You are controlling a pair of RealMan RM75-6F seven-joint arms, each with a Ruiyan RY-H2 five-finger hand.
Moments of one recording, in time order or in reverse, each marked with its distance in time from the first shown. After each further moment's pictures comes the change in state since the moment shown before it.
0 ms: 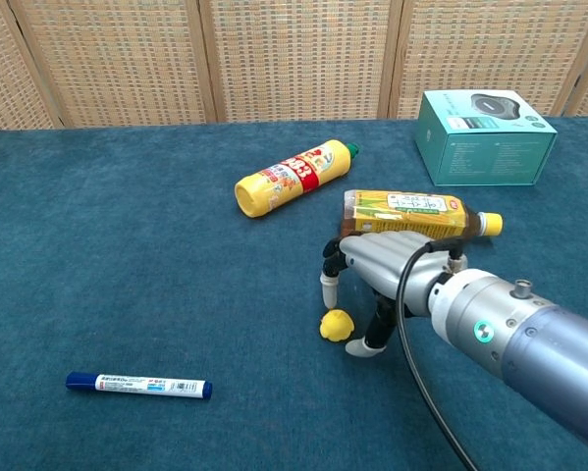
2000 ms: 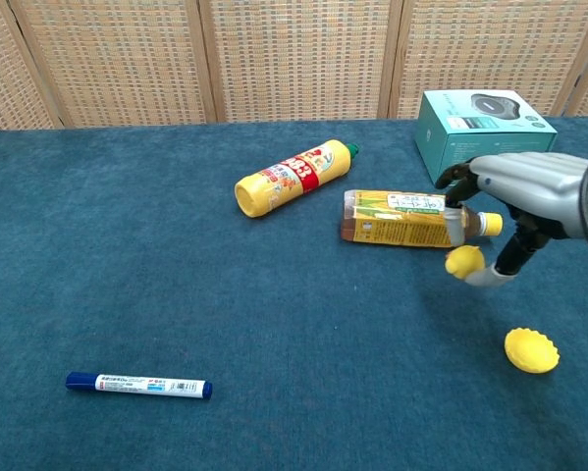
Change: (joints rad) left arm -0.007 -0.013 0.011 -0.009 0.016 -0.008 0.037; right arm -0.076 0.353 -0.059 -0.228 -0.052 0.134 0.077
